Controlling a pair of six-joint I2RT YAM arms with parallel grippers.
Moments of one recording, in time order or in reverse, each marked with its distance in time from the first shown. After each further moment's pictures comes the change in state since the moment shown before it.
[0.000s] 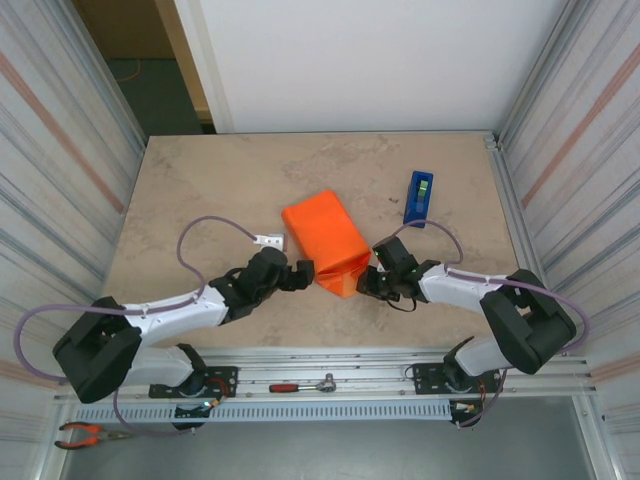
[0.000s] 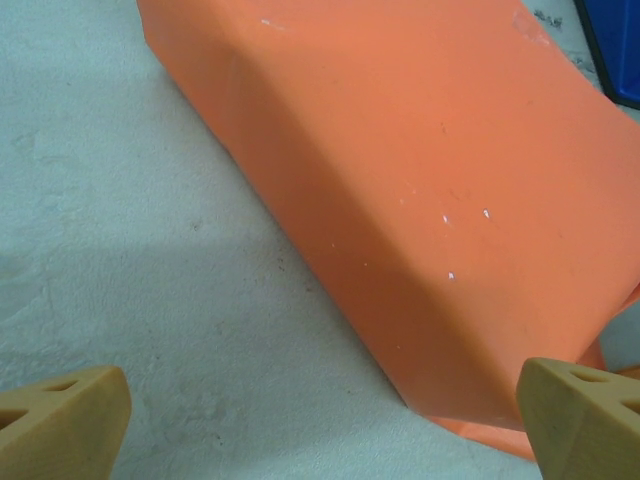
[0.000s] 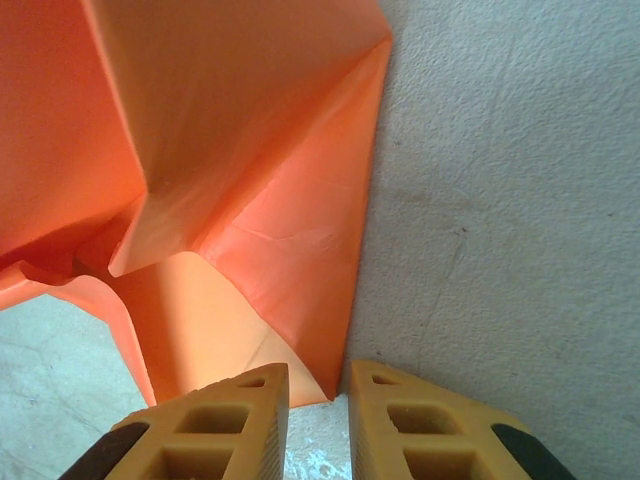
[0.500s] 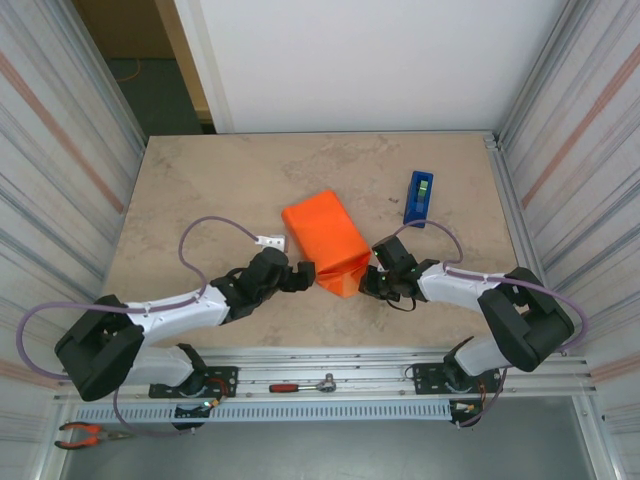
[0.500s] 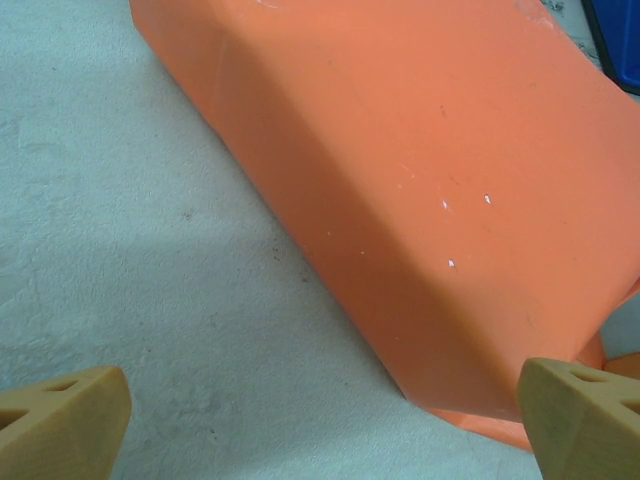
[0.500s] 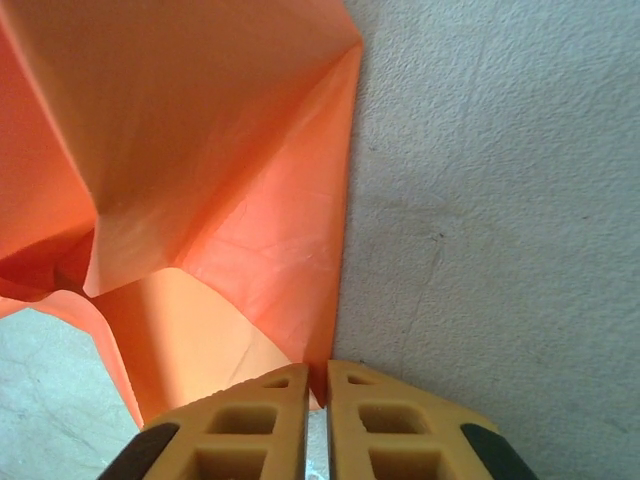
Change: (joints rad) left arm -0.001 0.013 0.001 0.000 0.014 -0.001; right arm 0.000 0.016 0.007 -0.007 0.014 0.017
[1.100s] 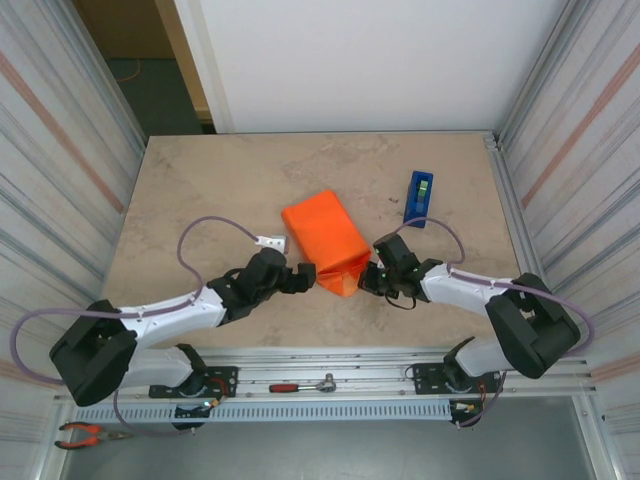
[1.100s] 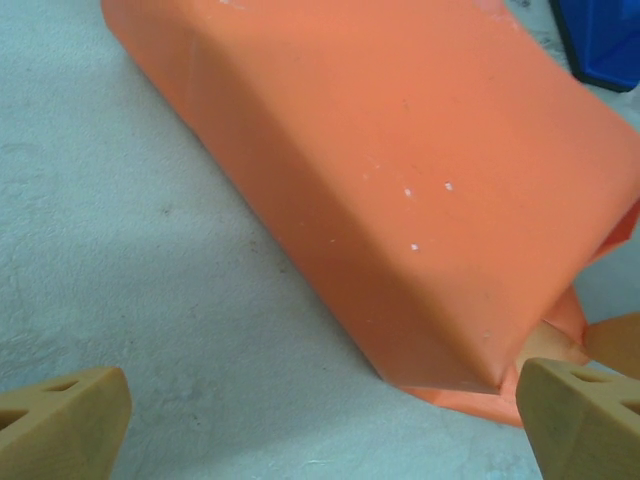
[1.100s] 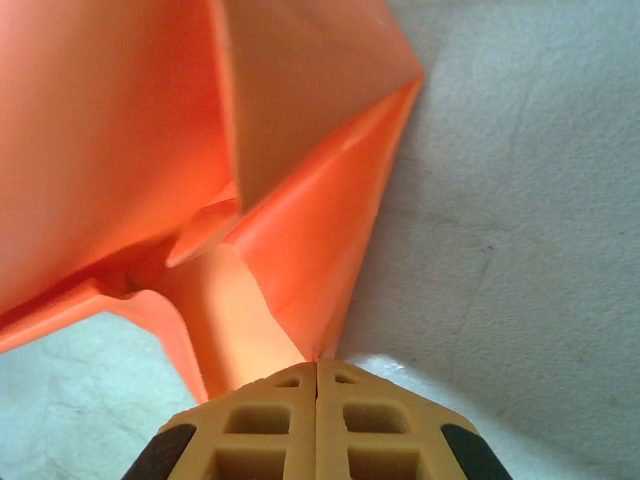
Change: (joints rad) left arm -0.005 -0.049 -0.004 -0.023 0.042 0.013; right arm 0.000 -0.055 0.008 0.007 -0.006 0.028
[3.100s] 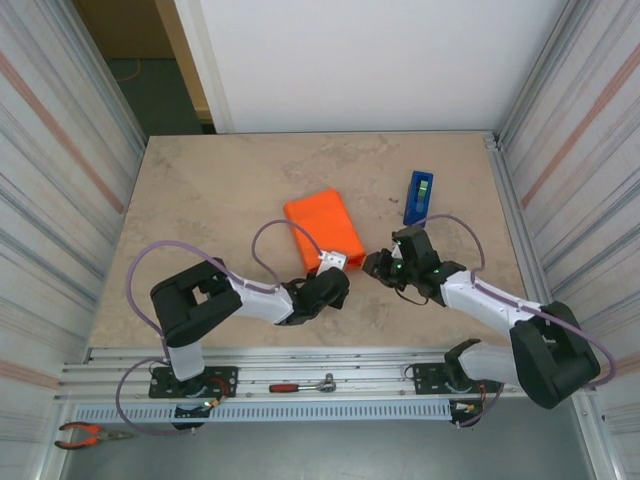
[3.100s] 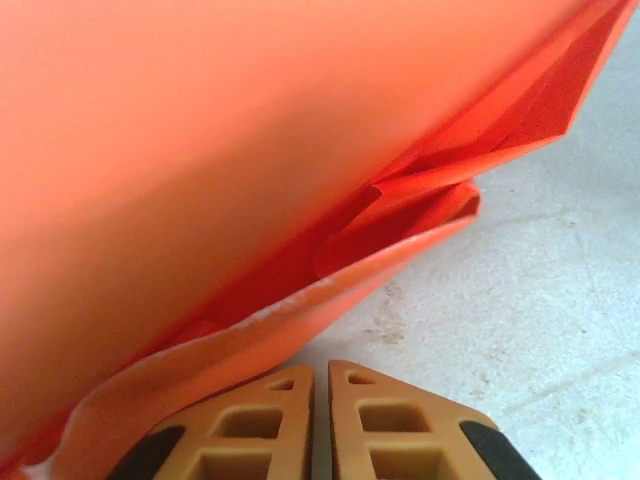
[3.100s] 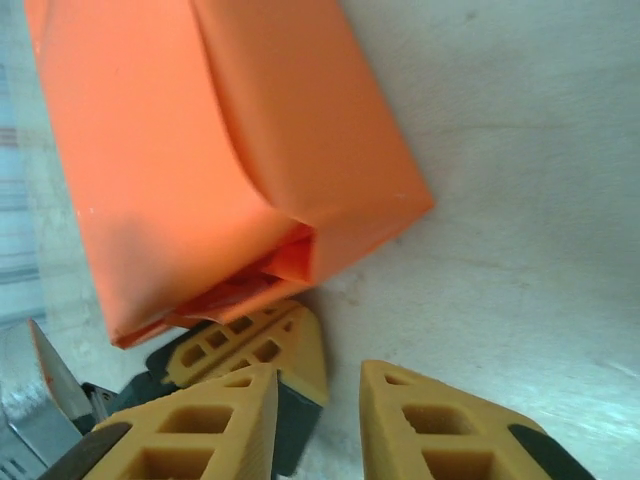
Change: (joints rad) left arm -0.248 0.585 0.245 0.241 -0.203 0.079; right arm -0.127 -0.179 -0.057 0.049 -0.106 0.074
